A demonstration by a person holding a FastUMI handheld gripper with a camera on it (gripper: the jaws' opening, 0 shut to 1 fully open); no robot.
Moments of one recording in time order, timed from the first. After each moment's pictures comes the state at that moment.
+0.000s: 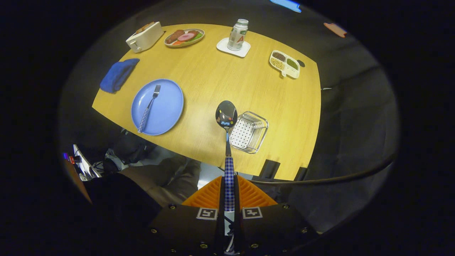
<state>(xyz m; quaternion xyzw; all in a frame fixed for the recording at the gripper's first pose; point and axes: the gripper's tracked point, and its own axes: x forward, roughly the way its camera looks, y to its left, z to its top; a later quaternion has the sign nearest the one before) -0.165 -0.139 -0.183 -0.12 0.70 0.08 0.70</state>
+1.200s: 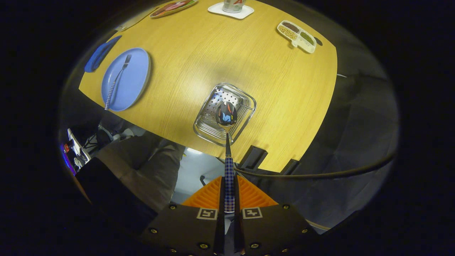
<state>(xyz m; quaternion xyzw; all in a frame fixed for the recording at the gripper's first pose) -0.147 -0.195 -0.243 -0.17 0.81 0.10 0.55</state>
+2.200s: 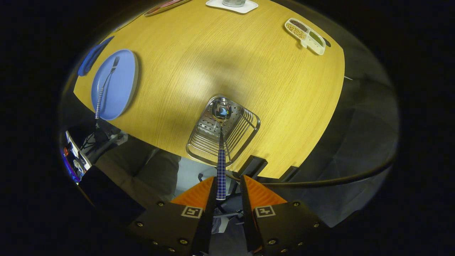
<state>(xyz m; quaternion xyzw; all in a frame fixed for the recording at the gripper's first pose) -0.128 -0.190 -0.265 -0.17 0.81 0.09 0.55</state>
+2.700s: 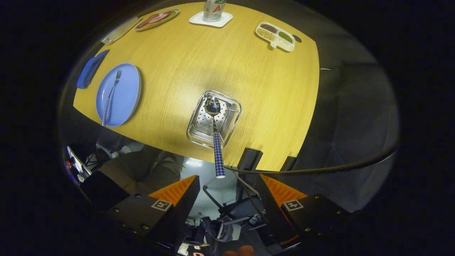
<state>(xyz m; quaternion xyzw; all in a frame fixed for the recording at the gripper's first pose) -0.154 -0.198 -0.221 -0.14 0.76 0.02 0.64</state>
